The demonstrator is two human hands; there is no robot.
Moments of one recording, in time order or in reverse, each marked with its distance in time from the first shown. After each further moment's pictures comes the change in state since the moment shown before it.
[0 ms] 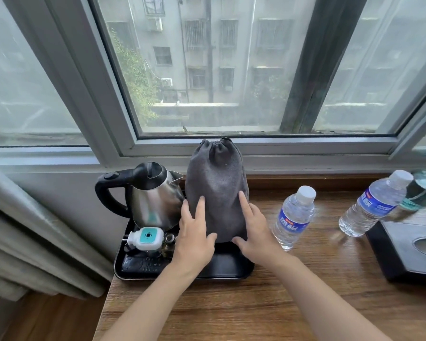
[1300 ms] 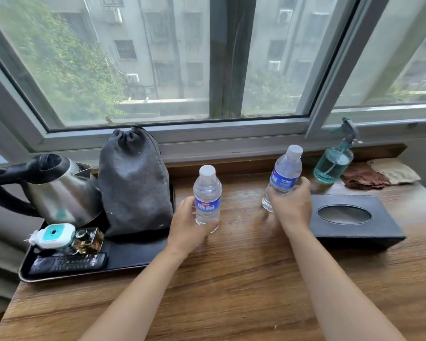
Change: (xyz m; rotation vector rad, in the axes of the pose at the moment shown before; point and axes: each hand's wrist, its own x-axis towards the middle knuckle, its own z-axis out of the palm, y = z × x) left_hand -0.001 0.111 0.132 -0.418 -0.033 0.061; right_hand -0.069 0.159 -0.167 0.267 0.755 0.631
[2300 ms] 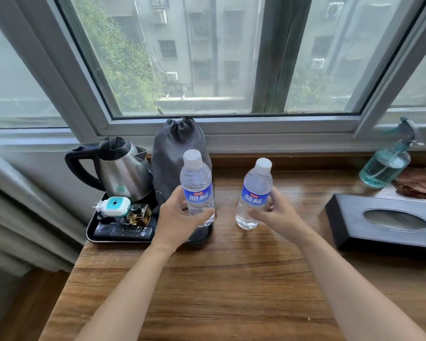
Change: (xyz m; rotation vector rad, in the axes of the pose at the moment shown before) left_hand -0.049 -0.012 -0.100 -0.124 0.180 0.070; right_hand -0.079 -0.028 0.040 0.219 -0.878 -0.282
